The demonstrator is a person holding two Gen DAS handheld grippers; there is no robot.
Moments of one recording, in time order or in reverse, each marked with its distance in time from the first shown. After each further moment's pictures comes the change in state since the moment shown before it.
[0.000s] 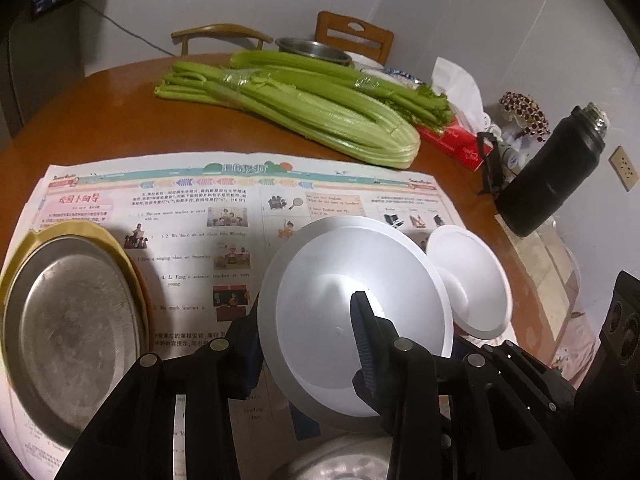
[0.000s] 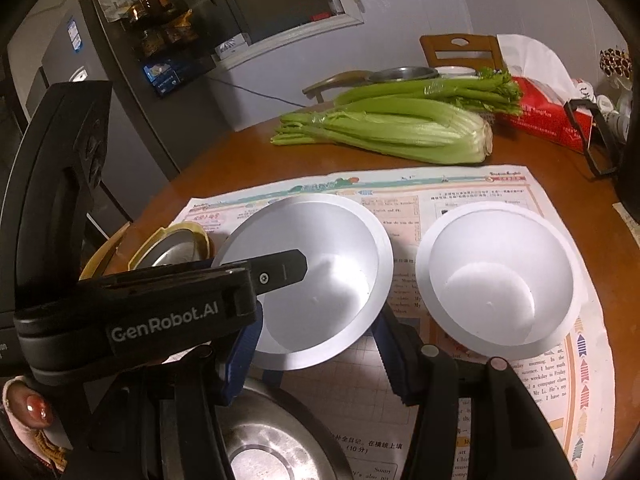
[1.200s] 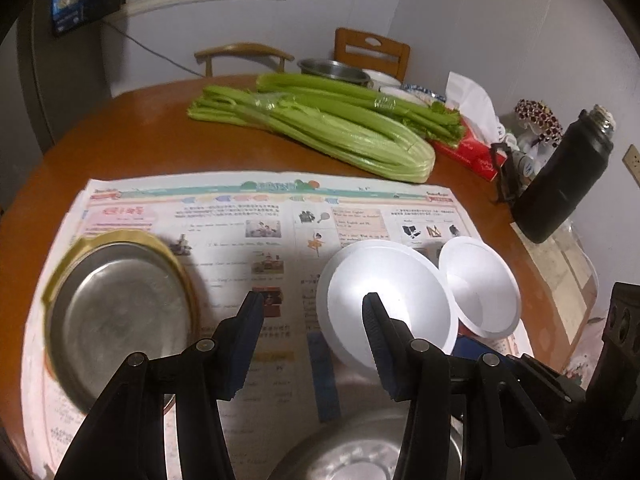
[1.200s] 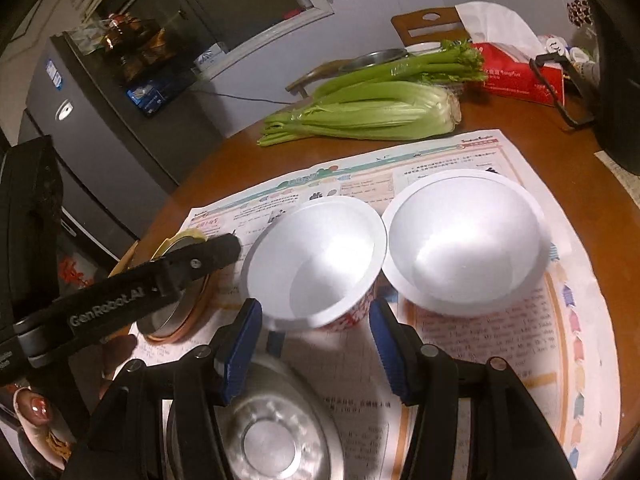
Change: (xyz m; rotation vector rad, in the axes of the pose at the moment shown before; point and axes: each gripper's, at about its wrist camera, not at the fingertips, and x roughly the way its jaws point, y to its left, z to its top) left arm -0.023 0.000 -0.003 0.009 -0.040 0.098; right arm -0.018 -0.026 -0.009 0.149 0.040 0.036
